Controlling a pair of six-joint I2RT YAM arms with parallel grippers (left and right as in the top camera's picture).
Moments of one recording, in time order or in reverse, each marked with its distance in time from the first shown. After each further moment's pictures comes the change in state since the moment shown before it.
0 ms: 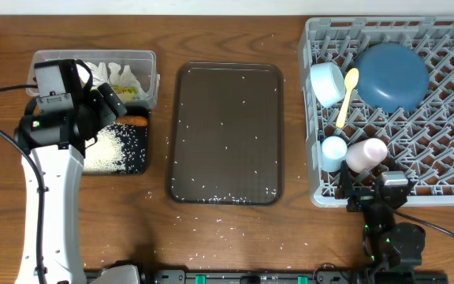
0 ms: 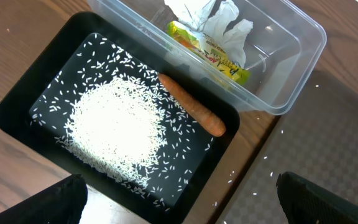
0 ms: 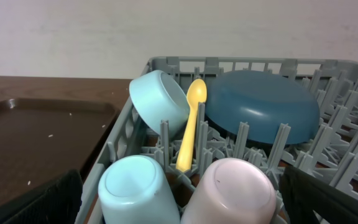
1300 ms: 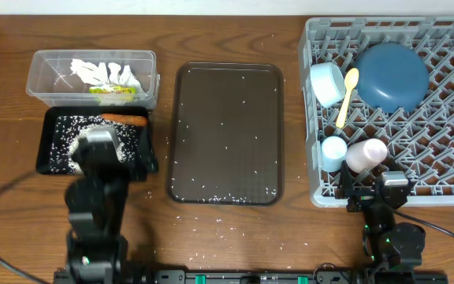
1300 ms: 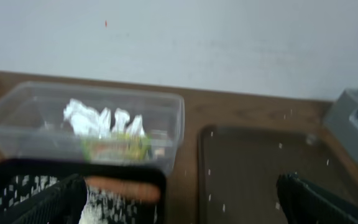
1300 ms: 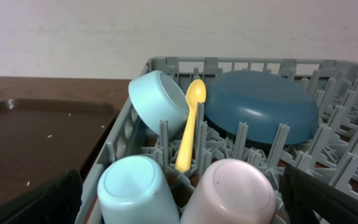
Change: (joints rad) left arm -0.140 -0.853 -0.886 0.824 0.140 0.319; right arm 0.000 -0.001 0.000 0.000 0.003 0.000
